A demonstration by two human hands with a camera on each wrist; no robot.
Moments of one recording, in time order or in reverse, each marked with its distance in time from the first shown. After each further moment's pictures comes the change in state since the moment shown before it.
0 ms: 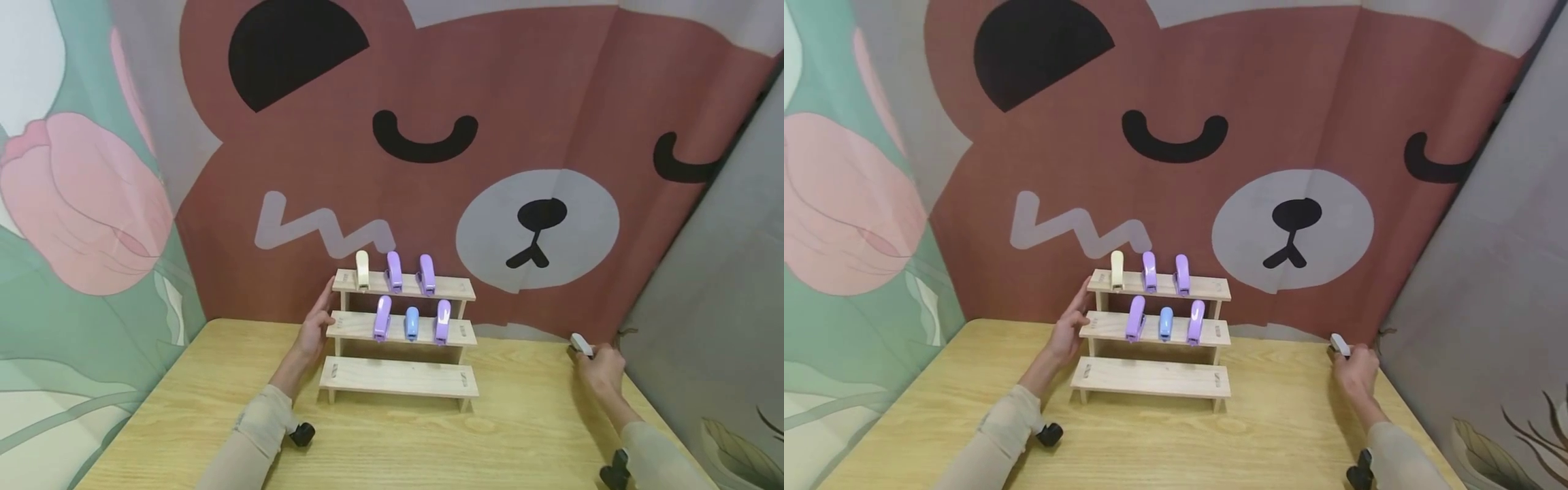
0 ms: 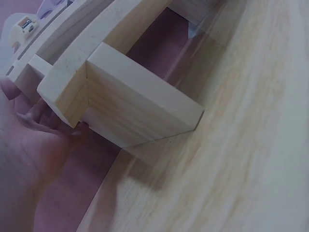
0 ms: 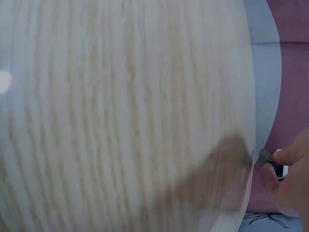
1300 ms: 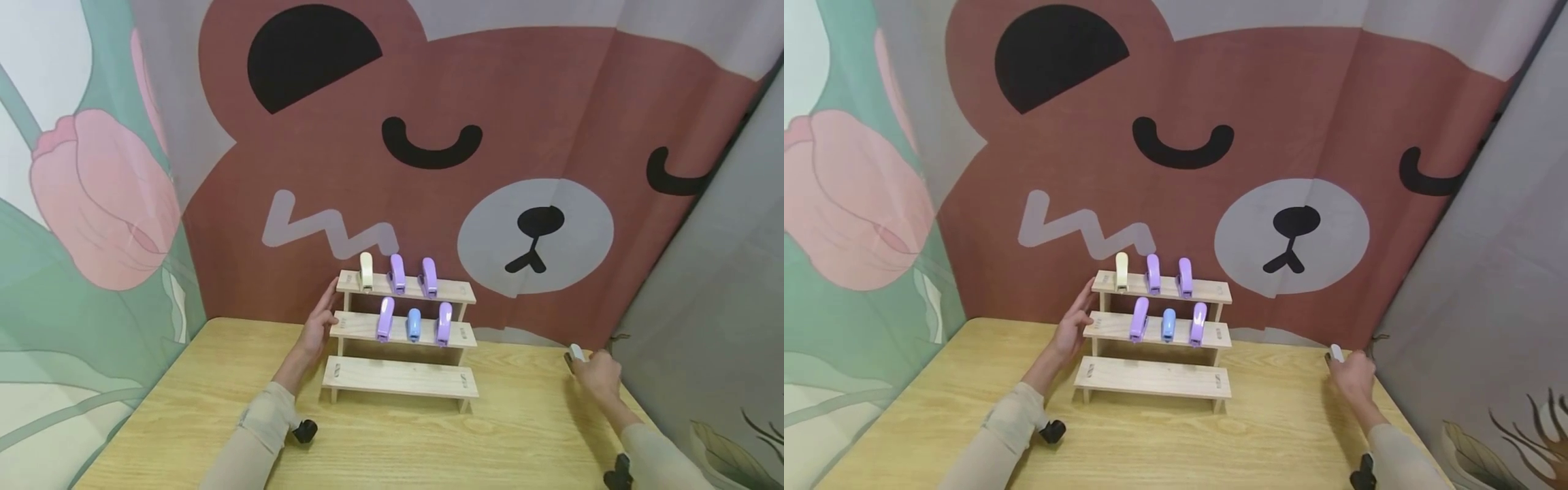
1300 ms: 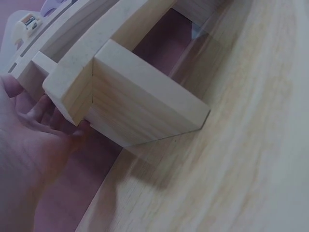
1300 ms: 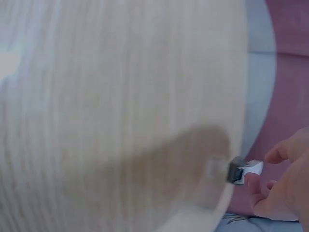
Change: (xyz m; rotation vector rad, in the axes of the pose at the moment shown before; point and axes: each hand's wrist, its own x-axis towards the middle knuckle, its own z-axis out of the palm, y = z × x) left_hand -0.001 0.003 0.000 0.007 -0.026 0.021; right_hand -0.006 -0.016 -0.020 -0.070 -0.106 0.032
